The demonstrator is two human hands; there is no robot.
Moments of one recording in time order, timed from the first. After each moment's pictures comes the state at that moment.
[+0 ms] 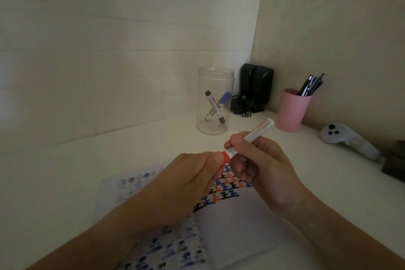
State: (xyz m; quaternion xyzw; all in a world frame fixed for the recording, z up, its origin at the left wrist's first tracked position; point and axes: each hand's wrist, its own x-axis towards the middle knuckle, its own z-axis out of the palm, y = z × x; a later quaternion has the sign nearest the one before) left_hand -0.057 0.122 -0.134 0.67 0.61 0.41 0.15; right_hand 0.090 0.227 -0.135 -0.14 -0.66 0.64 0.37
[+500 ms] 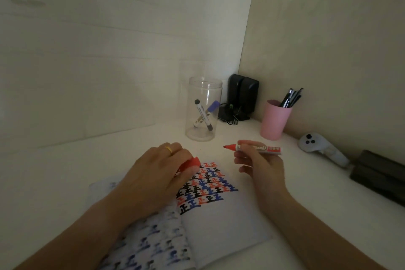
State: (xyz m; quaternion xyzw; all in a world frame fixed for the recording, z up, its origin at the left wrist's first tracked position) left_hand -0.091 0.128 -0.148 0.70 0.66 0.25 -0.13; right_hand 0.098 0.259 -0.148 -0.39 -0.52 0.57 0.51
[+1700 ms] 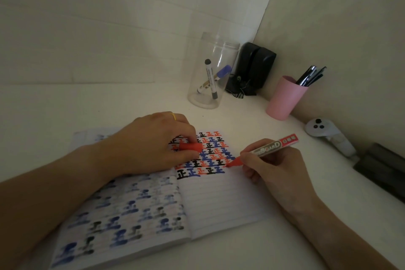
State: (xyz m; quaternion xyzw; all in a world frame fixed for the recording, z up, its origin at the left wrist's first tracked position) left_hand -0.110 0.142 -0.164 0.73 0.64 0.23 -0.02; right_hand 0.135 0.237 -0.164 -0.33 -0.73 0.45 0.38
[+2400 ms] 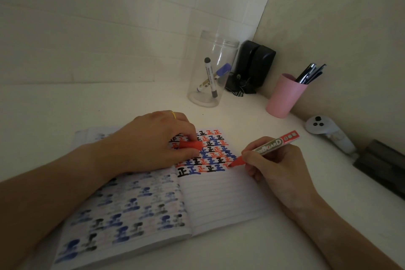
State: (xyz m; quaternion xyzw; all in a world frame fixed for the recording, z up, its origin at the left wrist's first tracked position) left_hand -0.109 0.140 -0.163 0.73 0.64 0.24 -0.02; right_hand 0.136 0.237 -0.163 -0.34 -0.73 0.45 0.38
